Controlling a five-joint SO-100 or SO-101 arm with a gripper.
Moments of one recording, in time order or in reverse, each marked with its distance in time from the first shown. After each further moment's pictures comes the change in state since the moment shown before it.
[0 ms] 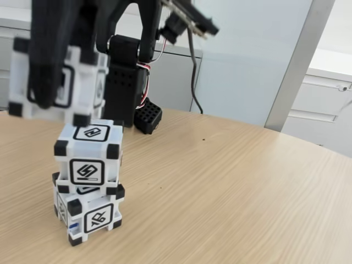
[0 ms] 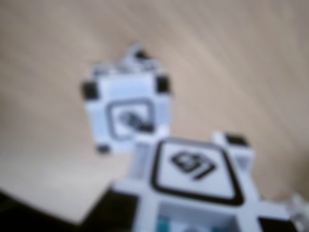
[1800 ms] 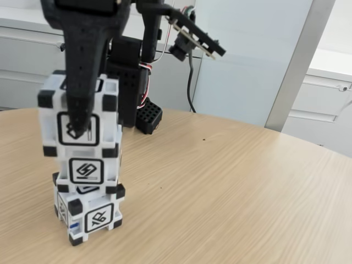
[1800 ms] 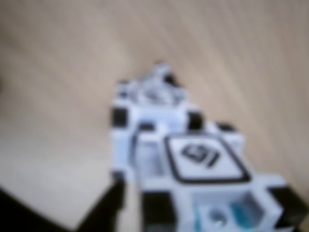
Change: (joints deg) arm -2.8 0.0 5.4 0.0 -5.2
